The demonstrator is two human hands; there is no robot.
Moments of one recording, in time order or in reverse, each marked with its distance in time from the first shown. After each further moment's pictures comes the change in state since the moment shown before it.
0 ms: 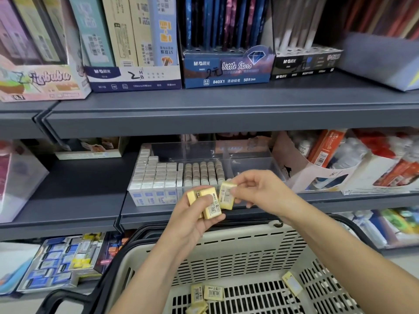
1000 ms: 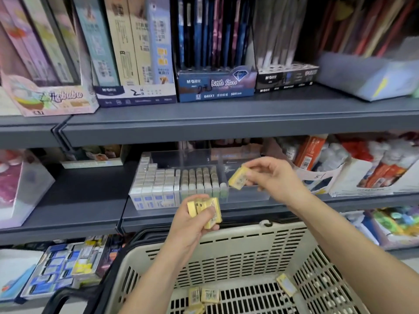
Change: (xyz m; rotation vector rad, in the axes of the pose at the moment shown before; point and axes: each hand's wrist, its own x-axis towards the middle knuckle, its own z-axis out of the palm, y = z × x) left_hand -0.017 -0.006 0.007 0.222 0.053 0.082; right_hand -0.008 -0.002 -0.034 0.063 0.265 -0.113
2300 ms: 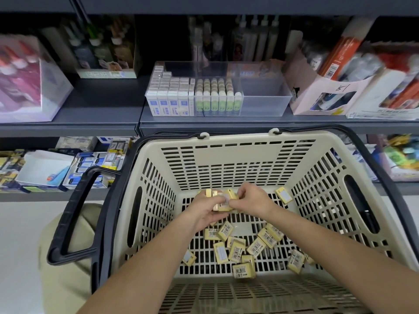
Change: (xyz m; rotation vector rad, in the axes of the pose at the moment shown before) left_hand -0.066 -0.151 -0.043 -0.034 0.123 -0.602; right_hand -0.142 0.150 0.102 -0.459 -0.376 0.396
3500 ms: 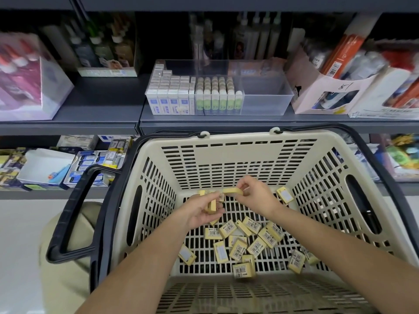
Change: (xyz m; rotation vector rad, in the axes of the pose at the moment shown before) left_hand 0.006 0.002 -0.019 0.024 -0.017 -0.091; right_hand 0.005 0.014 -0.003 0.114 0.060 -0.234
